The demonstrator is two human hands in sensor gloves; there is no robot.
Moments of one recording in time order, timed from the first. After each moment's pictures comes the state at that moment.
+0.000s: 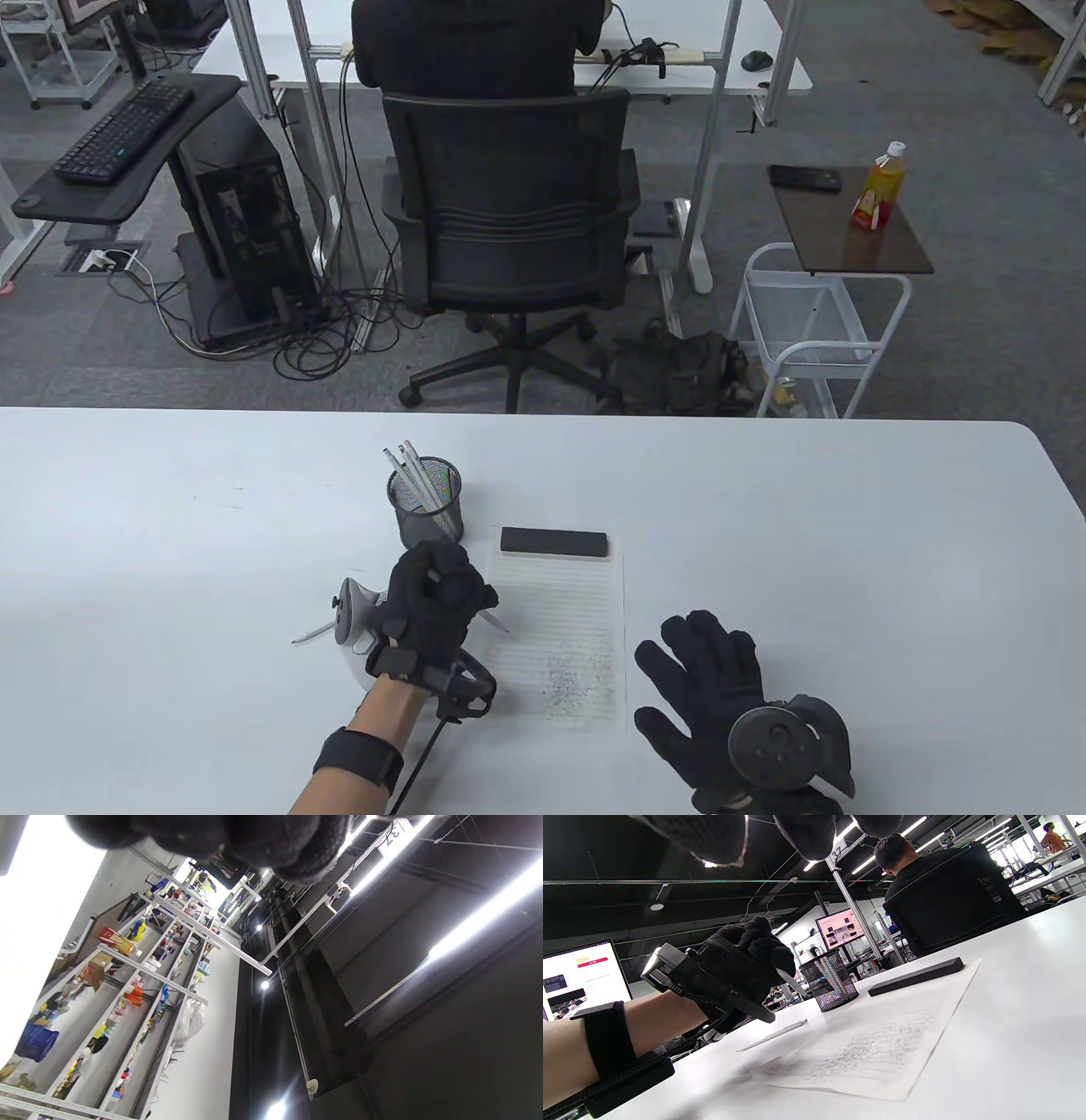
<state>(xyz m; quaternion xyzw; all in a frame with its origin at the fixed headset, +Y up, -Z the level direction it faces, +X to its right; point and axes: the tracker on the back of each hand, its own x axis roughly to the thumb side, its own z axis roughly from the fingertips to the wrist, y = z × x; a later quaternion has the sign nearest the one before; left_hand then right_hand) -0.165 -0.786 -0.407 -0.02 -0.15 0.89 0.42 0.177 -0.717 -0.276 0.28 -0.09 0.91 0.28</state>
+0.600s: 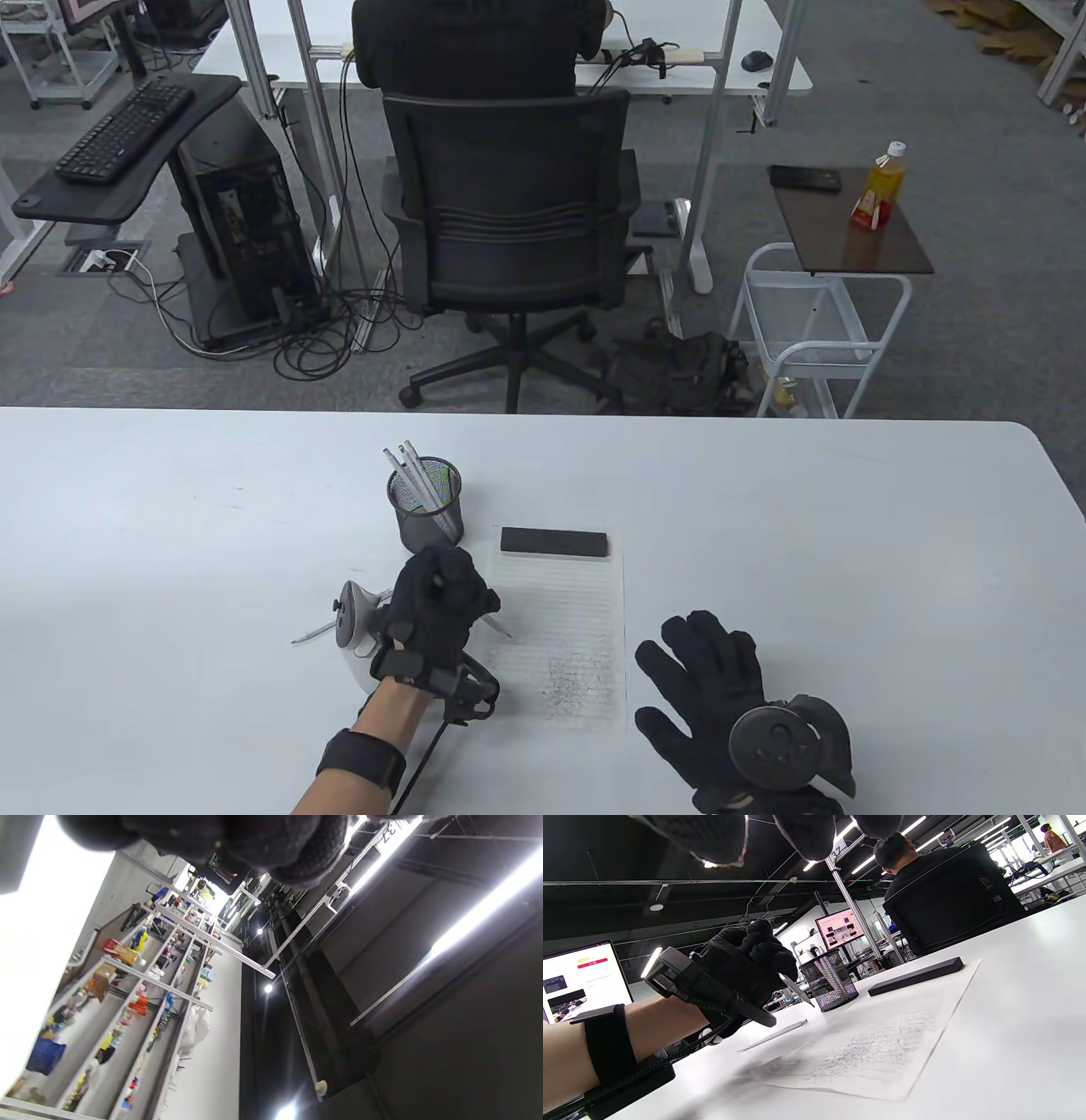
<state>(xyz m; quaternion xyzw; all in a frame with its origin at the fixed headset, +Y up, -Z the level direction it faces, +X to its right) -0.165 -0.793 -0.409 -0.01 -0.14 0.87 0.46 0.178 -0.717 -0.276 0.28 -0.09 0.91 0.29</state>
